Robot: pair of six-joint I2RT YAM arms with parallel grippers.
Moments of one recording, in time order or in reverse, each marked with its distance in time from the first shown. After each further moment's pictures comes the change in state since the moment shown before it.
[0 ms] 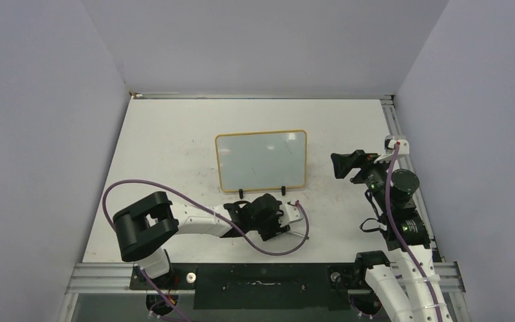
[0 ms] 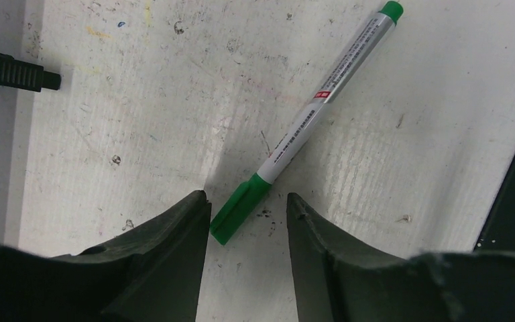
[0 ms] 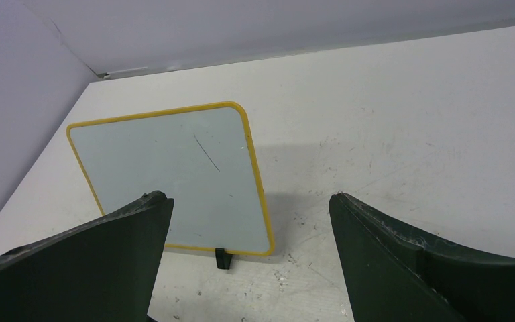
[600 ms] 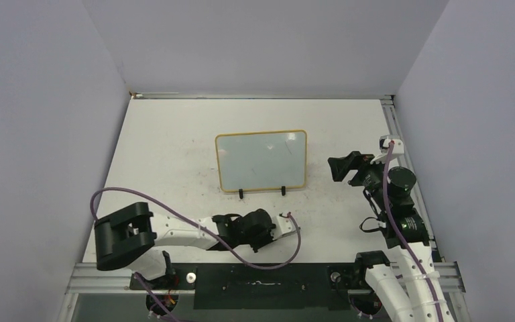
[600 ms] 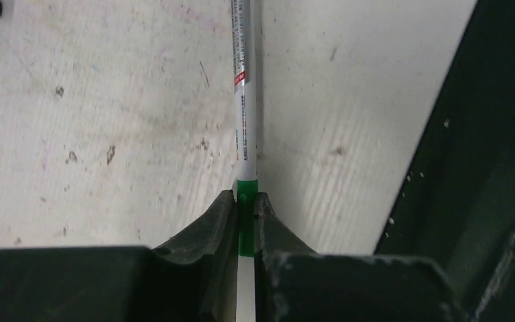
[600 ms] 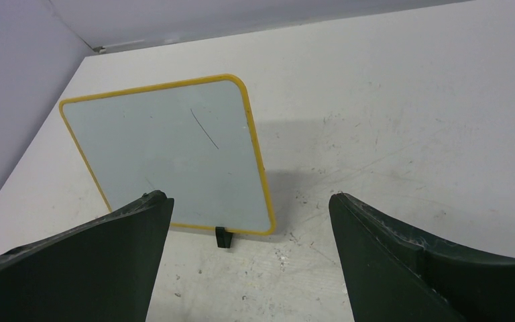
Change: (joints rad) left arm -0.095 -0.093 -0.082 -0.034 -0.078 -0.098; right arm 0.001 0.015 0.001 -0.035 -0.019 -0.003
